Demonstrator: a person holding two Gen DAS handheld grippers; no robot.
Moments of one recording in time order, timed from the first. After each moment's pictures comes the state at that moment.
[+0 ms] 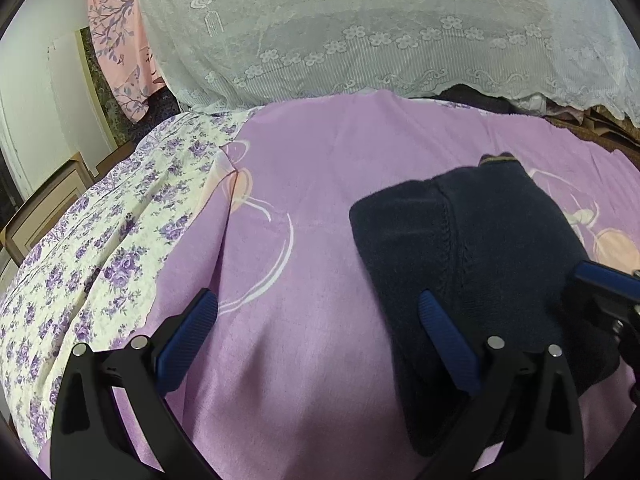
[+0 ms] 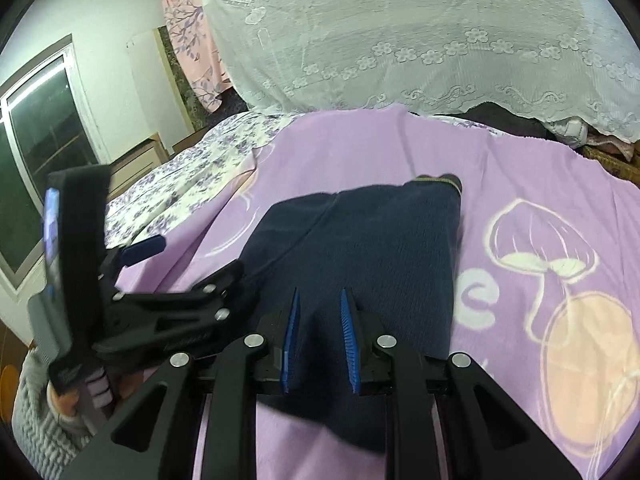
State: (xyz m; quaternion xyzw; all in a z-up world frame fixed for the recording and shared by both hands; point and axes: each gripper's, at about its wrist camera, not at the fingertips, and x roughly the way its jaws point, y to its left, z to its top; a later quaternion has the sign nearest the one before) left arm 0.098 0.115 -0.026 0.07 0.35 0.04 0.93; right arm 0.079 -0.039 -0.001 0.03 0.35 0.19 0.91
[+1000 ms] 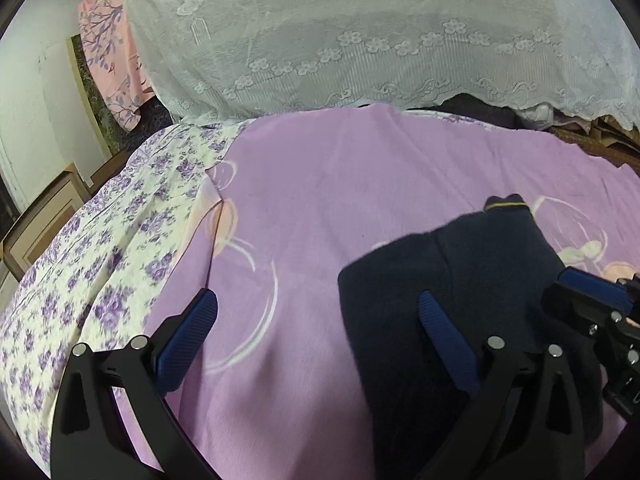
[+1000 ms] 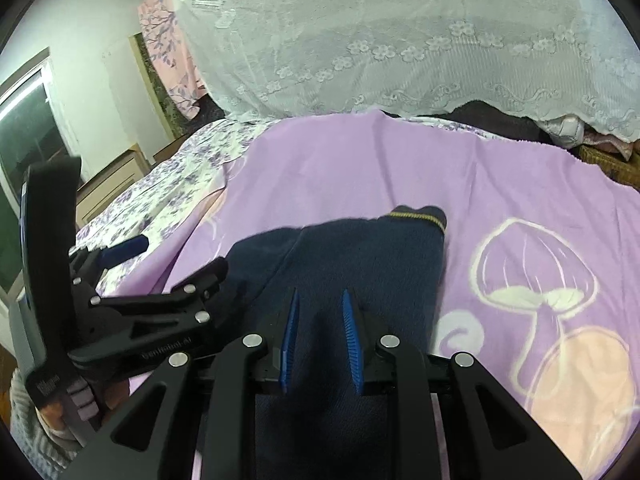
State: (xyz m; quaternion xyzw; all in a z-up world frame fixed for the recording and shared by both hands) left arm 0.155 0.099 -0.010 0.08 0.37 0.04 0.93; right arm 0.138 -0.051 0.004 0.05 0.37 0.17 0.91
